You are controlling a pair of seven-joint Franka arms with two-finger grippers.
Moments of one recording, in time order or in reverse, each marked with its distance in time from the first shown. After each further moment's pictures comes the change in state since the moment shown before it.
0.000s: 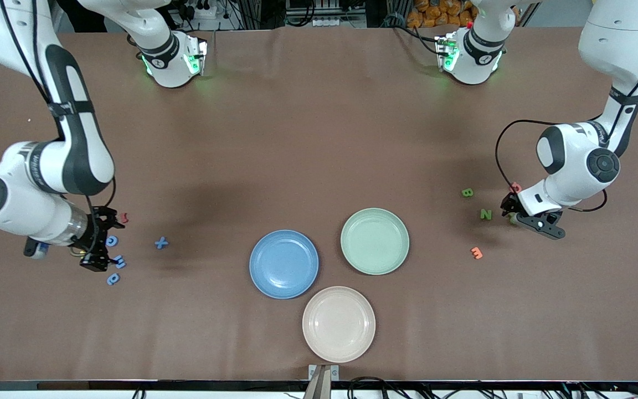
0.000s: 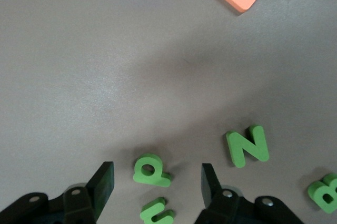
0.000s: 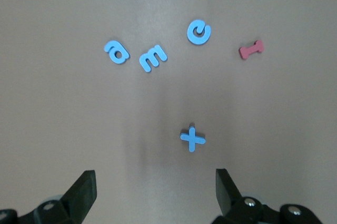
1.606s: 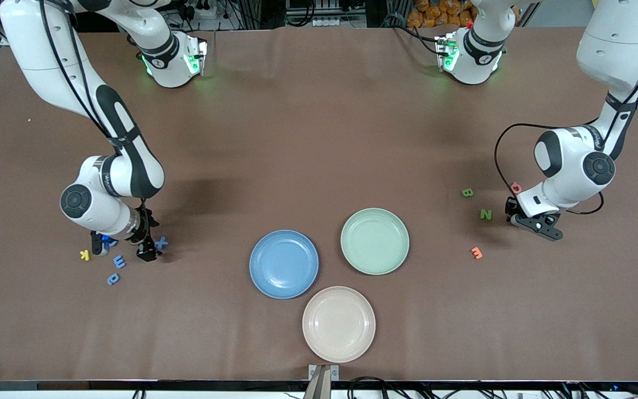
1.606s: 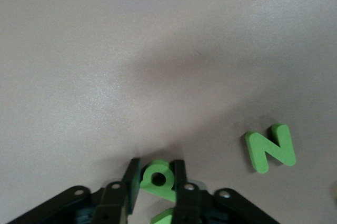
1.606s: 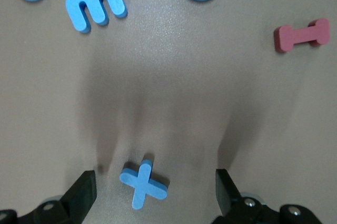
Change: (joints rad) left arm 0.011 0.049 0.006 0.002 0.000 0.057 0.038; right arm 0.009 0.129 0.042 -0.242 0.008 0.375 -0.220
